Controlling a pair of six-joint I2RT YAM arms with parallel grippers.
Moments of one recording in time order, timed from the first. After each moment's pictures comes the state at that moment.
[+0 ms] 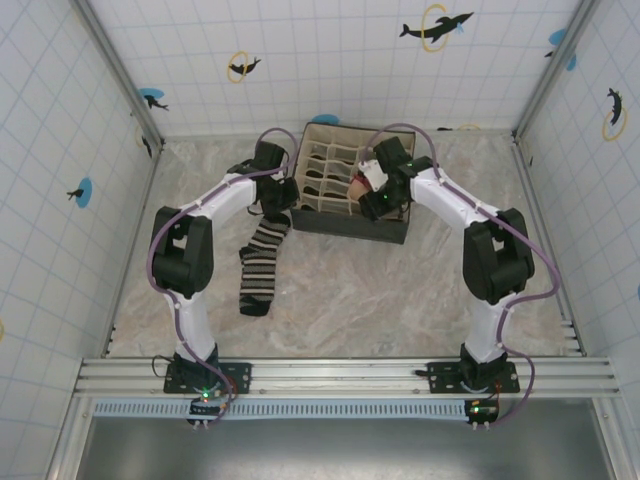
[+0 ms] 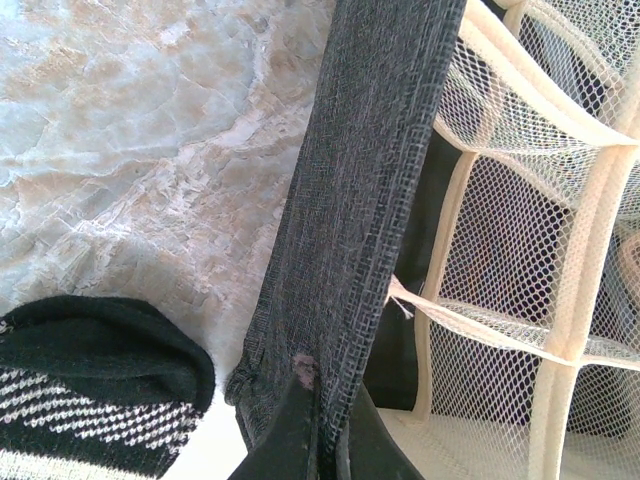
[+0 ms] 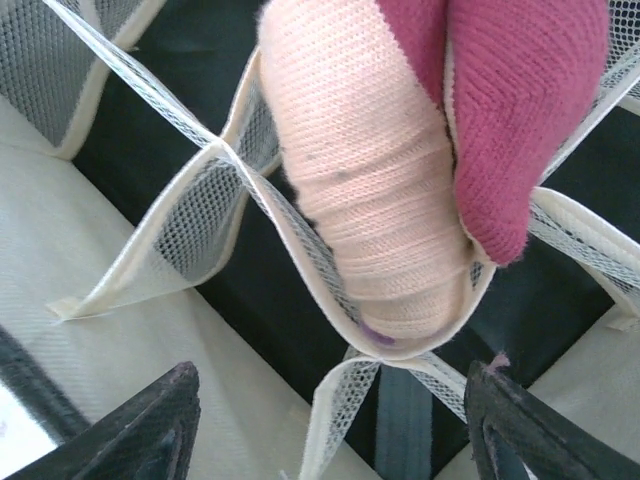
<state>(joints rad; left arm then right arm) -0.38 1.97 1.50 -0.60 0.21 -0.58 0.46 1.90 1.54 -0.76 -0.11 -0.16</state>
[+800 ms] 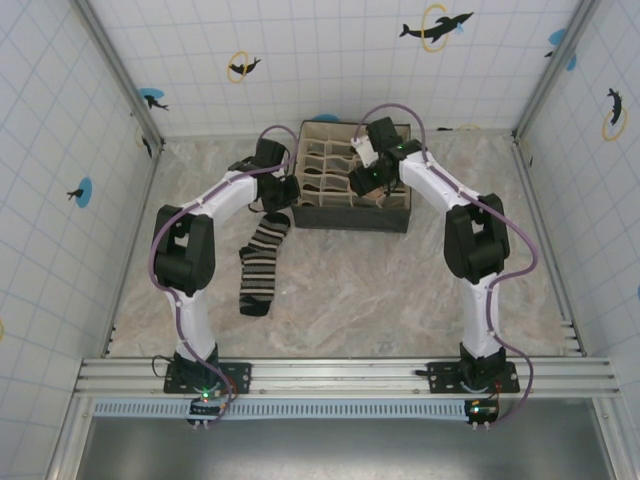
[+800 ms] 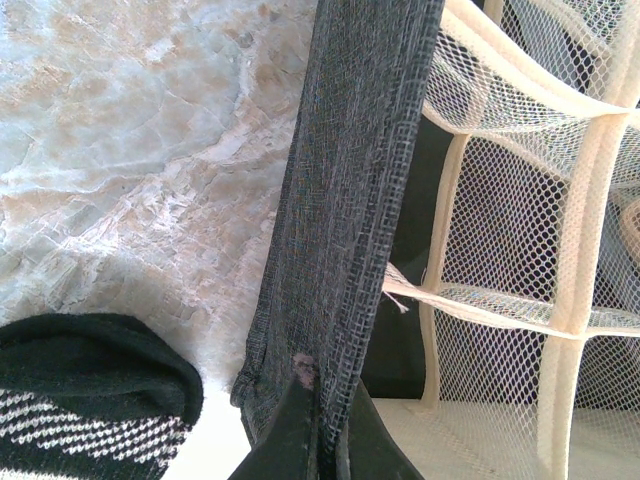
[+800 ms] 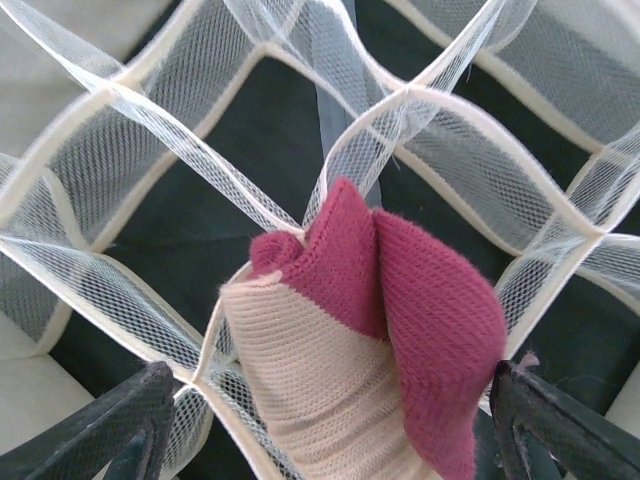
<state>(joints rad) -0.38 2.00 1.54 -0.61 0.22 -0.58 0.44 2.13 1.83 -0.72 -0.09 -0.16</state>
